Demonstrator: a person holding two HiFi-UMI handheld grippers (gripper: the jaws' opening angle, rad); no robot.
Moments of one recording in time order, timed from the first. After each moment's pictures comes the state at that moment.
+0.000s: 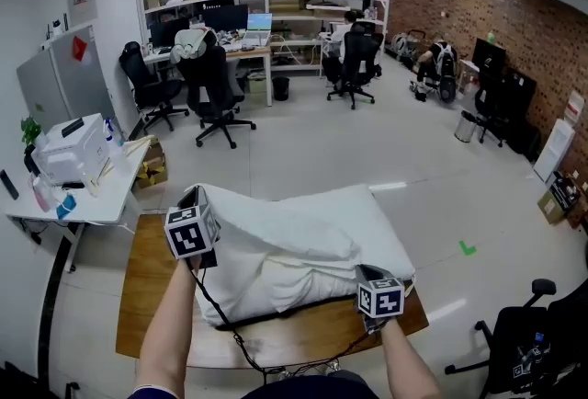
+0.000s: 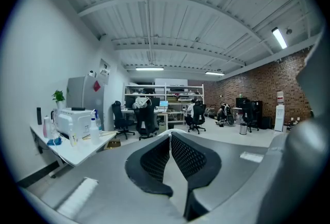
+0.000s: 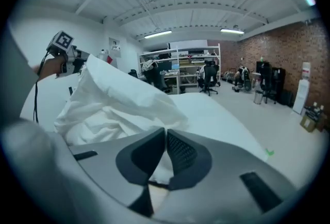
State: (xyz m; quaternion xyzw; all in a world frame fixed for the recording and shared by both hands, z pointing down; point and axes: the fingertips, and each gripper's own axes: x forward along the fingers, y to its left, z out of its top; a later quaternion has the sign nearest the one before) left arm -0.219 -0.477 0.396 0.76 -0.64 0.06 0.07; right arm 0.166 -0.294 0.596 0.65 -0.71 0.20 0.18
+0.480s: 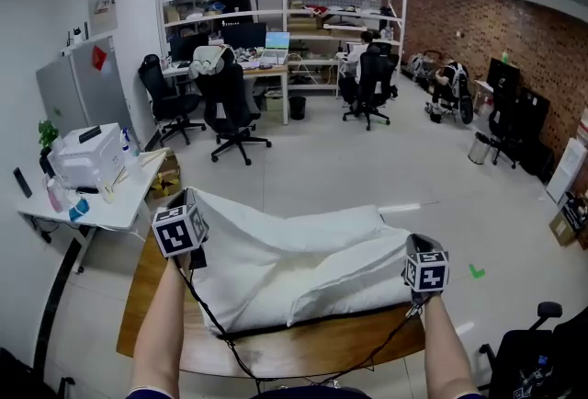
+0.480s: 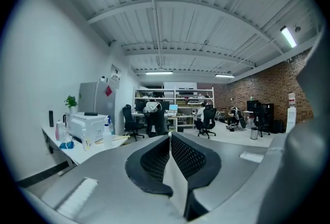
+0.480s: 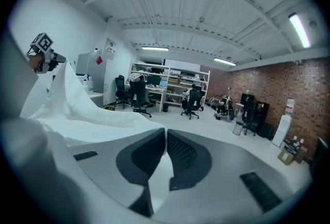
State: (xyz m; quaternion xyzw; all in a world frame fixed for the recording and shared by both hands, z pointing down) left arm -0.268 -0.476 0.358 0.72 -0.68 0.04 0.07; right arm 0.303 -0.346 0.480 0.72 -0.66 0.06 0.20
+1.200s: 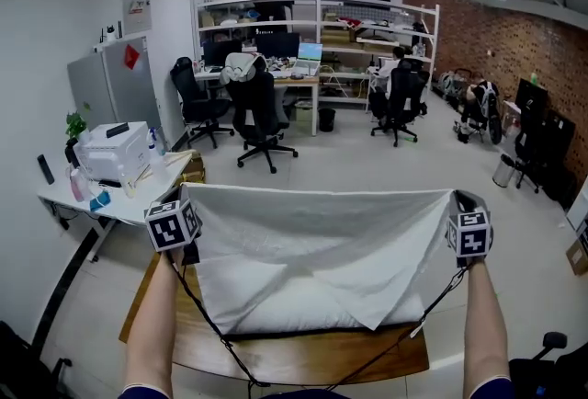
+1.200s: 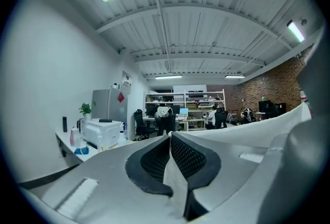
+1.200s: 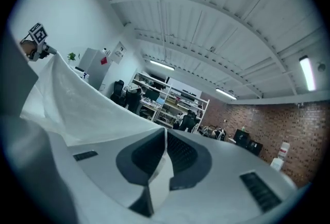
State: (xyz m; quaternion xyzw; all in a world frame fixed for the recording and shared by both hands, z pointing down) left arm -0.320 -0.459 0.321 0.68 -0.73 0.03 0.05; right arm 0.361 -0.414 0.316 0.72 -0.65 -0.10 0.21
